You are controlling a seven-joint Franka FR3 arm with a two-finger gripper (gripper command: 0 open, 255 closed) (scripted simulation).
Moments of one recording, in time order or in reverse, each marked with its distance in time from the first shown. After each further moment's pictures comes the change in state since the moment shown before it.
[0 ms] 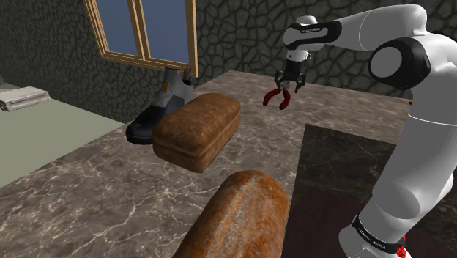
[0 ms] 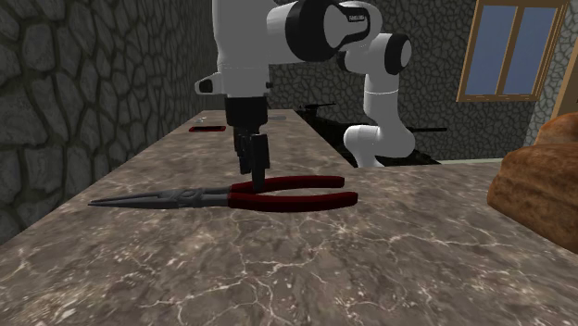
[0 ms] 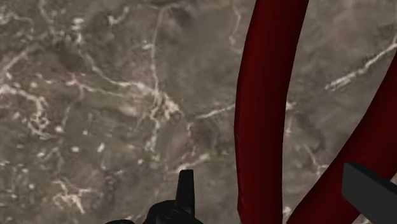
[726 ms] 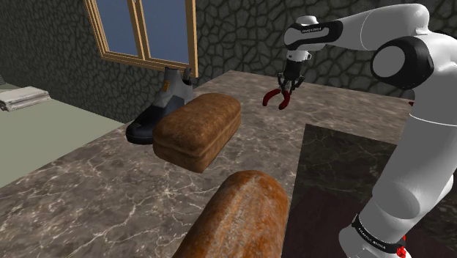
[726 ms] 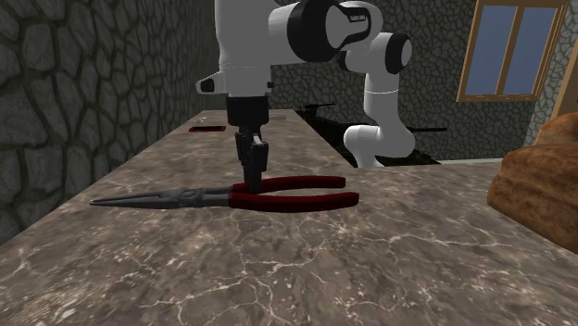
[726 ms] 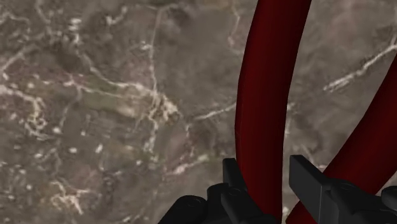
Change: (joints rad) arm 0.002 -0.015 0.001 -0.021 0.000 0.021 -0.002
